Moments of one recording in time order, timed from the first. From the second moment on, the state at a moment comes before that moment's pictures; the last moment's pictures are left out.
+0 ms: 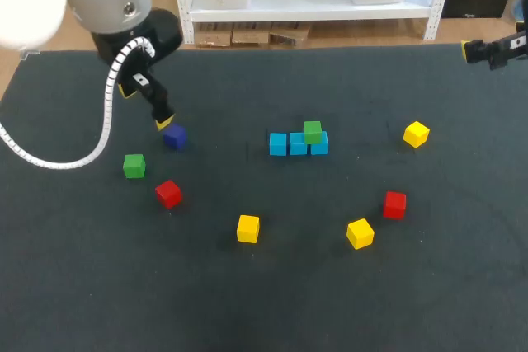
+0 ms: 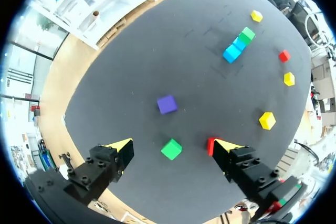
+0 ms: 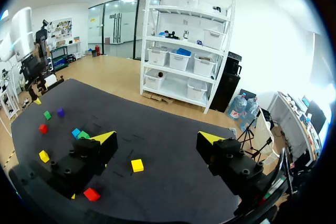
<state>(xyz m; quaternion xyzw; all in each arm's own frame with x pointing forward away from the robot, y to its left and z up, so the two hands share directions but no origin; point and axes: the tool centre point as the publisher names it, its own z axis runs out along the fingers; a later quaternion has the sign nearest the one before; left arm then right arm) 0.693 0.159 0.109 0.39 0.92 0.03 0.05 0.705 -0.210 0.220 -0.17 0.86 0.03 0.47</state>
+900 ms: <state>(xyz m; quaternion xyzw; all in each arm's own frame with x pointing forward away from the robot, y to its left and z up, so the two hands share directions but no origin) 0.674 0.195 0.055 0.31 0.95 0.02 0.00 0.705 -0.210 0.220 -0.16 0.86 0.03 0.47</state>
